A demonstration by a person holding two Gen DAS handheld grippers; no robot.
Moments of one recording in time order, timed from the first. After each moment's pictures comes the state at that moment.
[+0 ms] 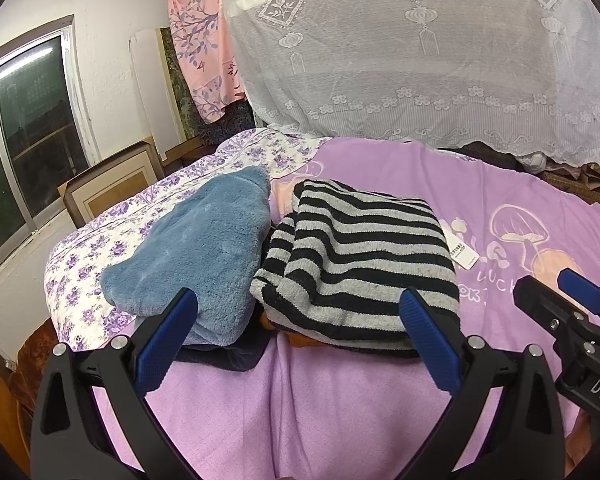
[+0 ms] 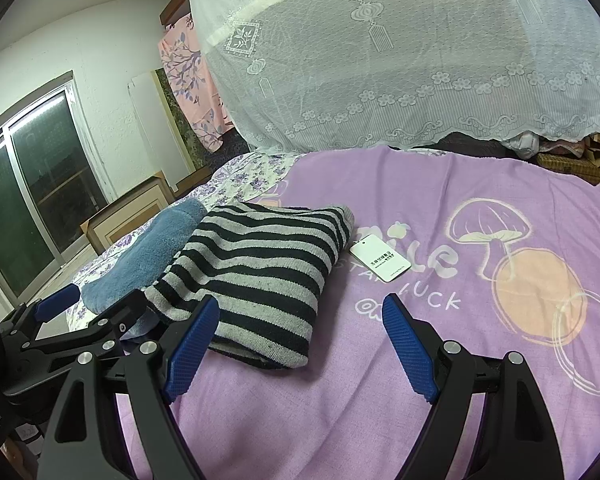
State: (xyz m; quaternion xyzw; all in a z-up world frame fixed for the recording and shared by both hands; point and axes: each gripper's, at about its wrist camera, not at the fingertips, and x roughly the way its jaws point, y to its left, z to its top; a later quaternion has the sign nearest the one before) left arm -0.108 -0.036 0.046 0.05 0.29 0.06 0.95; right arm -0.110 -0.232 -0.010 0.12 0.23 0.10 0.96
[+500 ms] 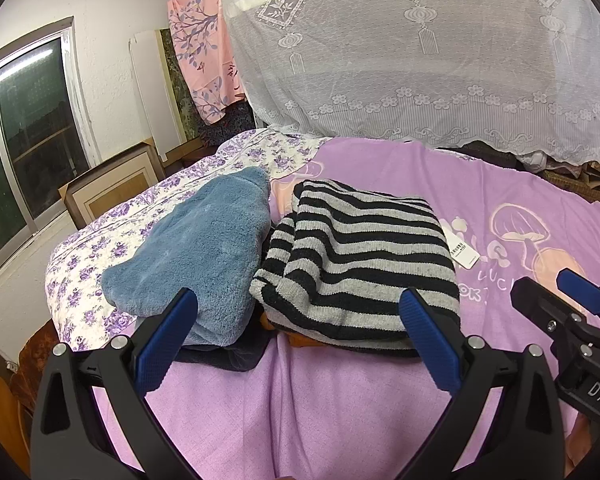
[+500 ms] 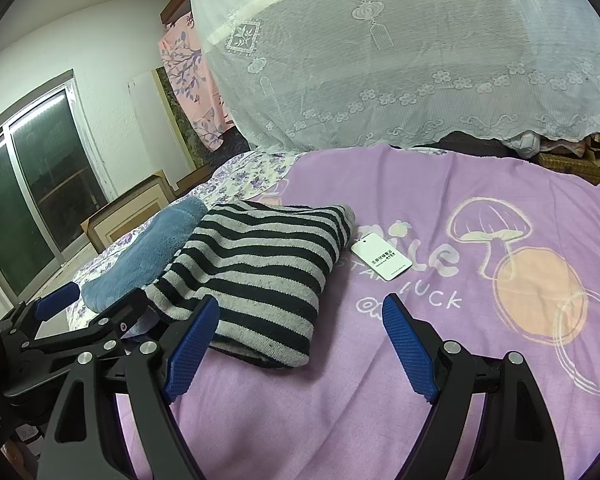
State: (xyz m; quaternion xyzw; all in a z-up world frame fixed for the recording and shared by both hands) left arm -0.108 -0.036 0.046 0.05 0.29 0.06 0.95; right arm -0.110 -0.232 -0.010 0.12 0.23 0.10 0.96
